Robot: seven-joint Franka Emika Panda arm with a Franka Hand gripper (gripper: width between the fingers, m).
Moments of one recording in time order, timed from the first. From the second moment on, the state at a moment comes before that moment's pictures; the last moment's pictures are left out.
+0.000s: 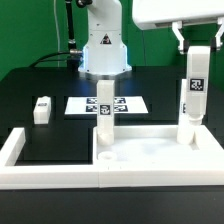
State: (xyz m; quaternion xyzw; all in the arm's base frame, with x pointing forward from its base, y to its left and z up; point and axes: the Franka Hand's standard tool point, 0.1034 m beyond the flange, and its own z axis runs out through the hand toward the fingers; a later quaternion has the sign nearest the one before) arm 0.641 0.089 0.203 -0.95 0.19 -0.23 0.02
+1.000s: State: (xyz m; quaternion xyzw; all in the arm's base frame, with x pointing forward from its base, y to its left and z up) arm 0.647 0.099 0.183 -0.95 0.17 -0.24 0.01
